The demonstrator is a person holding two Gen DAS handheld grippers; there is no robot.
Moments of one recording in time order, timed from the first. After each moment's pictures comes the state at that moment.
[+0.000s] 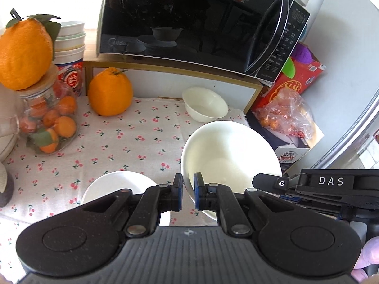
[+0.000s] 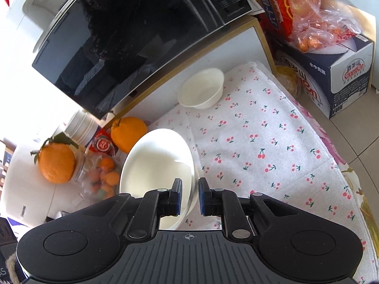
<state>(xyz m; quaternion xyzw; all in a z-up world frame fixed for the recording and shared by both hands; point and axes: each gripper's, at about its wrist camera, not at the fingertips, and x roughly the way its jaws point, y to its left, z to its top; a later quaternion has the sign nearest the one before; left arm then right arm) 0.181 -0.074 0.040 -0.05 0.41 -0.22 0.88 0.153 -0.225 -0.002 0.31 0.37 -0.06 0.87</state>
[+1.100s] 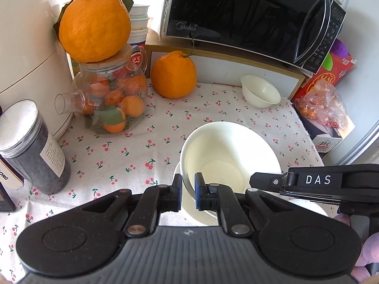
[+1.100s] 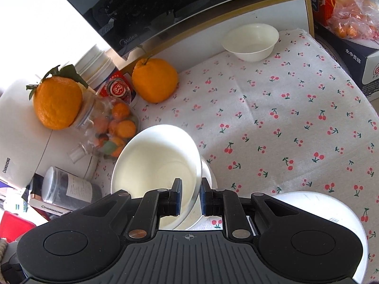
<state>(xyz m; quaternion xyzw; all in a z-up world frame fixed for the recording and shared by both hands) 0.181 0.004 0.020 -0.02 0.44 -0.16 0.88 0.191 -0.123 -0.034 0.26 0.43 -0.03 0.86</state>
